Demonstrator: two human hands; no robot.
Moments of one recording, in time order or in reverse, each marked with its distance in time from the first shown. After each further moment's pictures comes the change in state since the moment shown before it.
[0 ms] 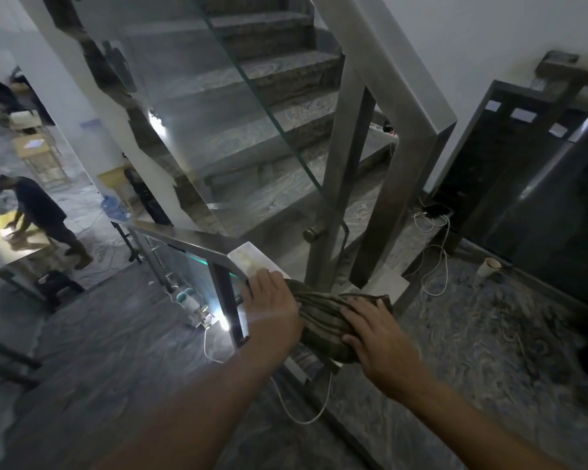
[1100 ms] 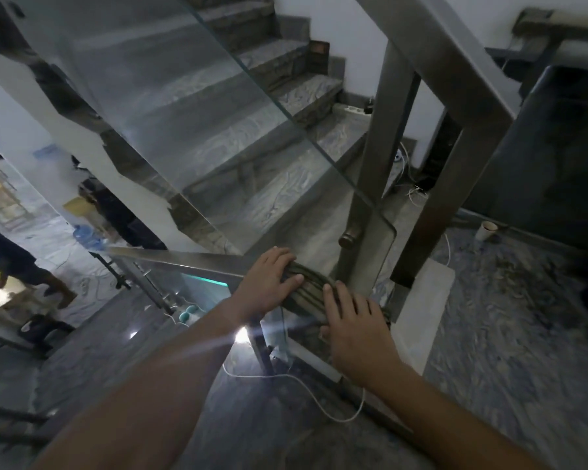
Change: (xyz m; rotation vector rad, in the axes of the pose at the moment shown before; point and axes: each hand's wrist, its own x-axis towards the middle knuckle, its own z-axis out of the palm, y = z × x) left_hand 0.136 -0.116 0.005 -0.291 -0.297 0.567; right_hand 0.089 -0.114 0.054 -0.259 -0.067 0.257
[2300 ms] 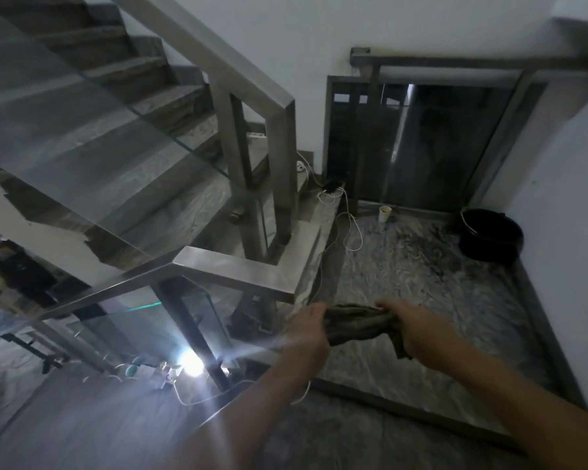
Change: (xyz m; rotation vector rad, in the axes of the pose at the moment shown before) left_hand -0.155 0.253 0.126 -0.233 -0.062 0.091; right_hand -0.264 0.171 -0.031 0.391 -0.011 0.314
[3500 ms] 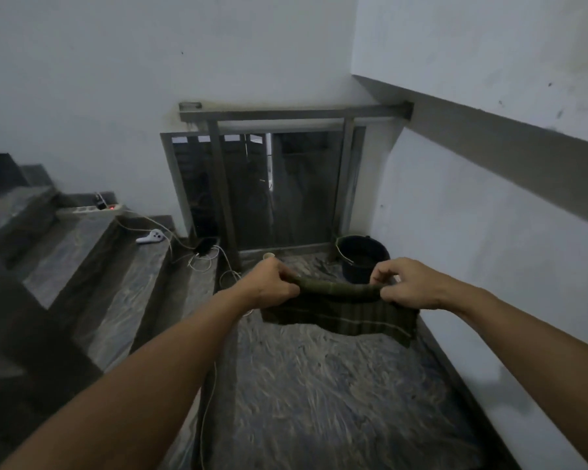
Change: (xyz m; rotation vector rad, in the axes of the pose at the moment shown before) left_hand 0.367 0.203 0.027 -0.059 -0.624 0.238; right_hand 0.108 0.210 -0.233 0.372 0.062 0.407
